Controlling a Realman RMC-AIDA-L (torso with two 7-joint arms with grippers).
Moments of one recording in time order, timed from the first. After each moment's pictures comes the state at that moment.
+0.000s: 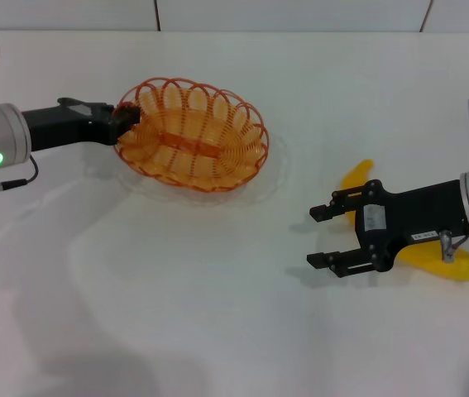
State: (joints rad) left arm -0.67 -2.04 0.84 0.52 1.90 1.03 -1.56; right arm 0.46 2.04 -1.14 -0.85 -2.01 -1.46 1.35
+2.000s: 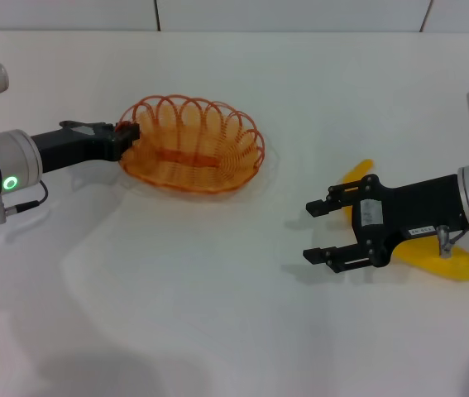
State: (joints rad) left arm -0.67 -2.04 0.85 0.36 1.77 0.91 -1.44; right arm 0.46 2.04 -1.14 -0.86 -2.00 -1.46 1.35
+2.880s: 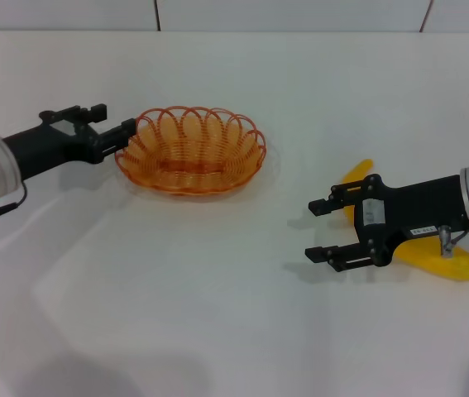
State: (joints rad) left arm -0.60 -2.04 0.85 0.38 1.62 0.99 -1.15; right arm 0.46 2.04 -1.13 -0.85 -2.00 -1.46 1.35
